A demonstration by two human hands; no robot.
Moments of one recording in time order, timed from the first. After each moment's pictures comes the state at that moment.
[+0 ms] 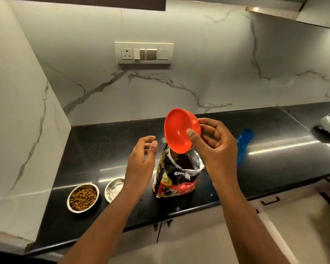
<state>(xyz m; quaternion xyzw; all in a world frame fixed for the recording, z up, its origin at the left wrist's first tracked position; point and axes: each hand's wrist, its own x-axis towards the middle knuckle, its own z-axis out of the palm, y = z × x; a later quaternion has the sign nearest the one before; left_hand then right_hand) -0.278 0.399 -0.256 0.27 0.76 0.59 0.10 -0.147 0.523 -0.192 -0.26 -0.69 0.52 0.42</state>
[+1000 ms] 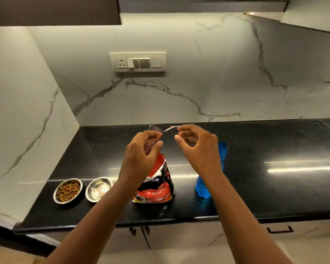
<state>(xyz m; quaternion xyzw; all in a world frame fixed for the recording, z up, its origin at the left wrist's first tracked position) -0.202 0.512 -0.213 0.30 0.80 0.52 -0.04 -0.122 0.668 -0.200 -0.18 -0.84 0.40 0.32</state>
